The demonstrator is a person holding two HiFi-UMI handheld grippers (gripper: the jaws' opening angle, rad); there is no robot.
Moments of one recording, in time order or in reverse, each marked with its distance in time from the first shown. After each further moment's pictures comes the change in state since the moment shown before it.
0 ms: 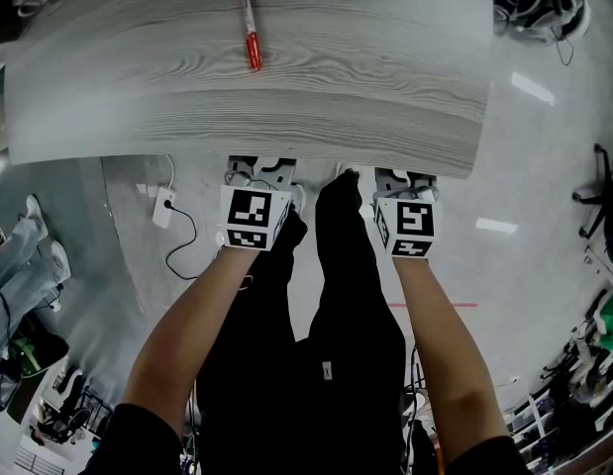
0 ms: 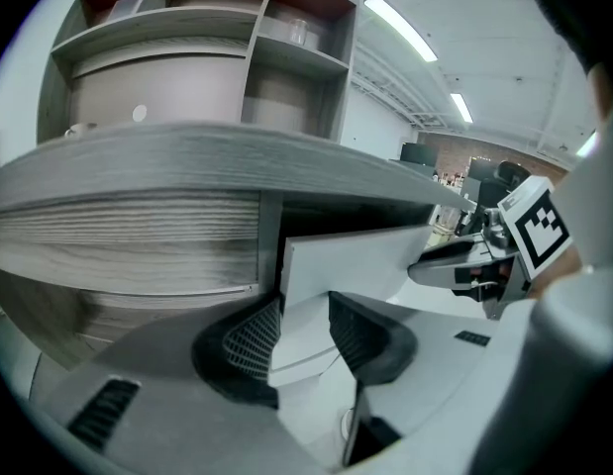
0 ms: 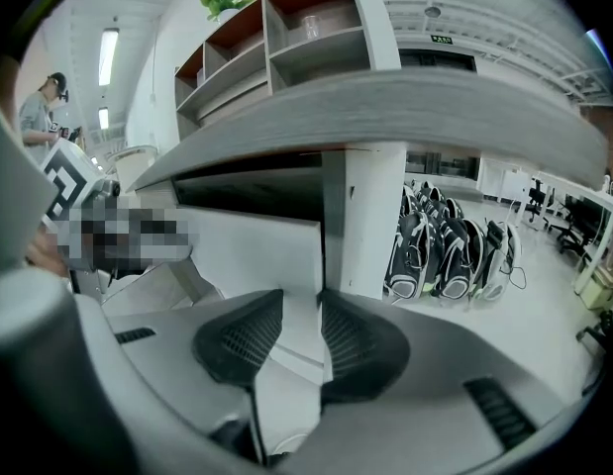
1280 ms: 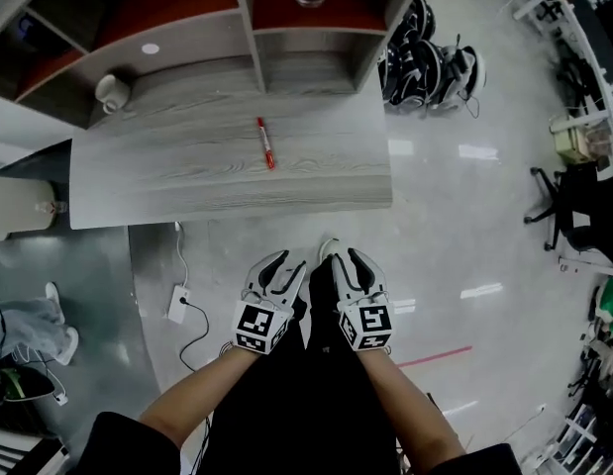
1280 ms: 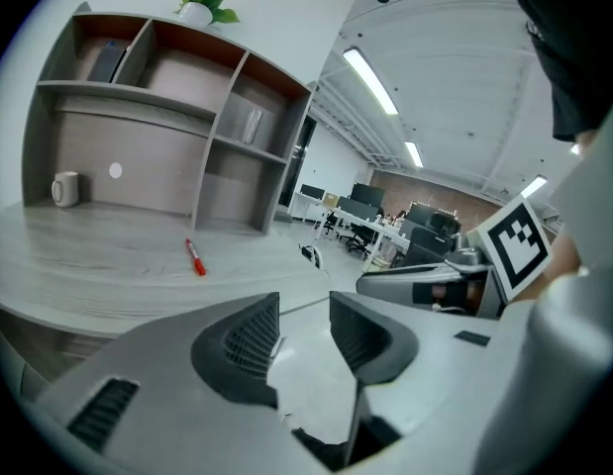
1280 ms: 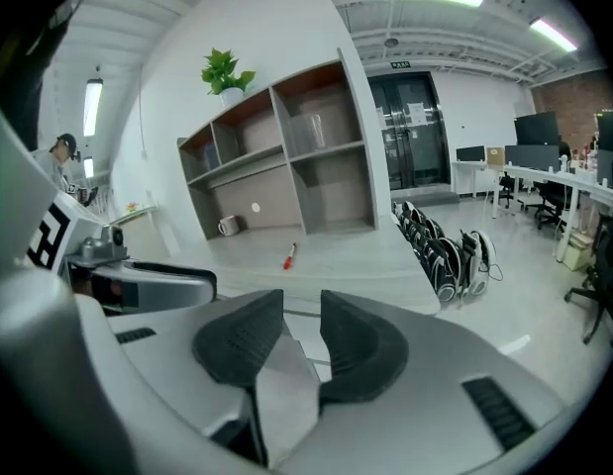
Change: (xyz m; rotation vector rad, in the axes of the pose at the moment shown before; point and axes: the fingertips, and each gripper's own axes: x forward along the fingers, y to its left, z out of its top) left arm -0.211 -0.096 0.101 -0.033 -0.123 -0.276; right arm -0.205 0.115 0.111 0.190 -0.146 -0.041
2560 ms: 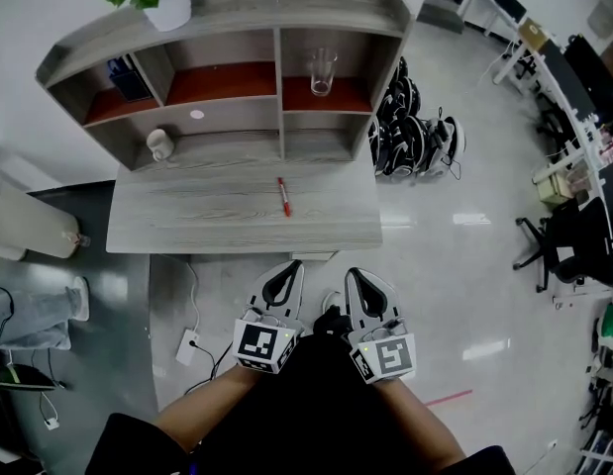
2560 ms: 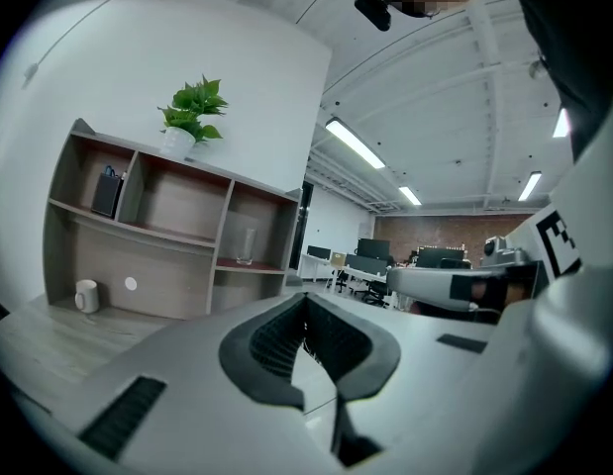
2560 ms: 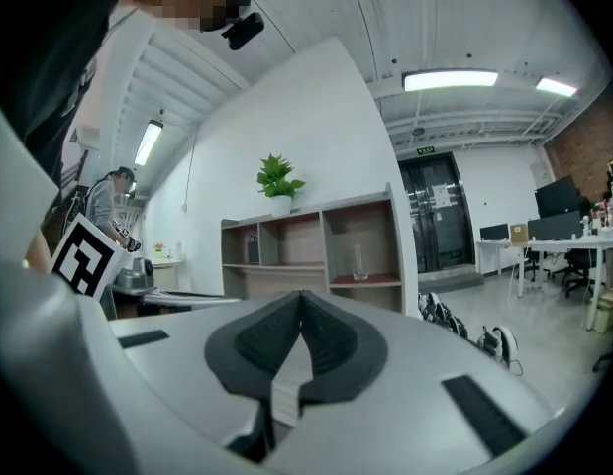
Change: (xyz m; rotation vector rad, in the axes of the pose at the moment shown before) left arm -0.113 -0.038 0.207 0.123 -0.366 0.086; right arm -0.129 0.095 0.224 -0.183 -0.451 0.090
